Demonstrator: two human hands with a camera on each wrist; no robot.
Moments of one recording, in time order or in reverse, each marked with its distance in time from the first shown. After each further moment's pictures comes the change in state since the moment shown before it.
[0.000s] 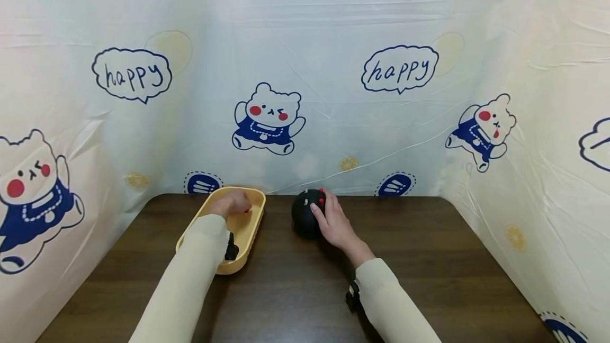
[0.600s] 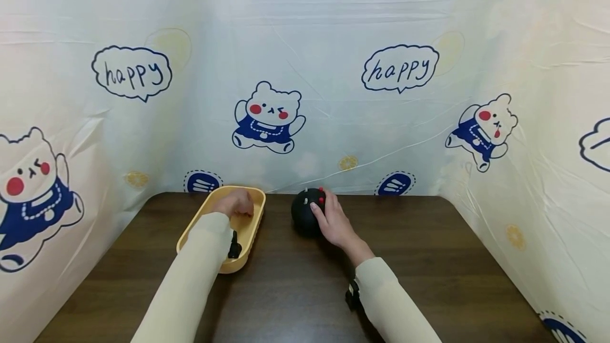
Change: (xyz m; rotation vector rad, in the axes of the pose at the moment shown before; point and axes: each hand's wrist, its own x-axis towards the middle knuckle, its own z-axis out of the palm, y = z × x) left_hand 0.013 0.003 0.004 0.040 -0.013 0.022; right_hand -0.001 -0.003 -0.001 0.010 -0.008 0.013
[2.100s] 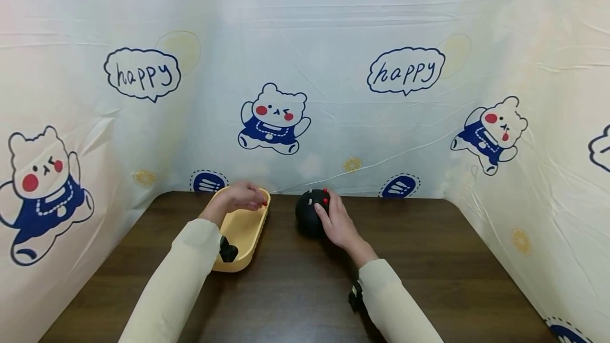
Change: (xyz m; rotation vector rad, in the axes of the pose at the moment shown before) left_hand -0.034 0.007 -0.016 -0.475 -0.091 0.190; right_hand 0.001 0.001 0.002 0.001 0.011 -0.003
